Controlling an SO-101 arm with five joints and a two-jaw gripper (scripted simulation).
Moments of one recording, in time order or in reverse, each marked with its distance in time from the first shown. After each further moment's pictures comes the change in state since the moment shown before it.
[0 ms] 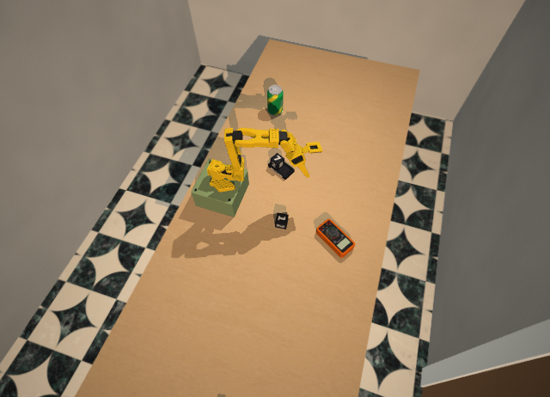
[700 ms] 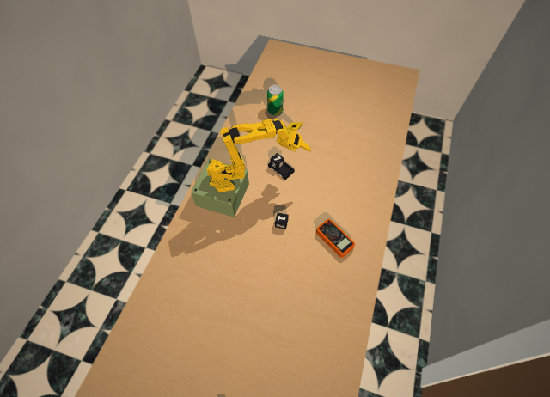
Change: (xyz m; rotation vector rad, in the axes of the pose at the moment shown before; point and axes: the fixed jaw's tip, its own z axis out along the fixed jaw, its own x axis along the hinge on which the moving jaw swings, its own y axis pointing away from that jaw) arm 0.012 0.073 -0.003 -0.127 -0.074 -0.992
